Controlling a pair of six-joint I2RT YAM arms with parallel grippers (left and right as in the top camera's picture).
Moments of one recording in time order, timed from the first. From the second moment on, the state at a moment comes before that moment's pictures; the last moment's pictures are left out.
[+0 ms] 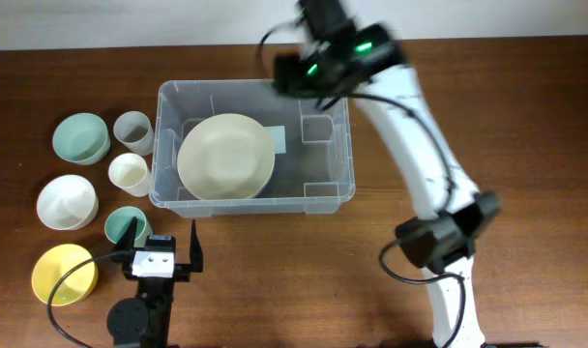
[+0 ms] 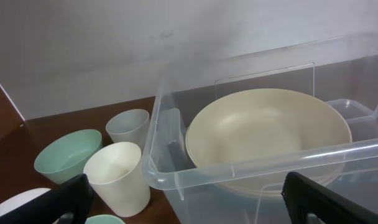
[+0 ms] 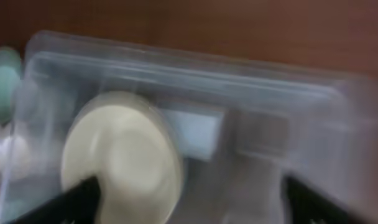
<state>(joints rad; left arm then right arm) 0.07 0.01 0.01 -0.07 0.09 0.18 0.45 2.27 2.60 -1.29 -0.09 0.35</state>
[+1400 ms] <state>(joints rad) 0.07 0.01 0.01 -0.06 0.09 0.18 -0.41 2.16 2.05 -1.36 0.09 0.49</state>
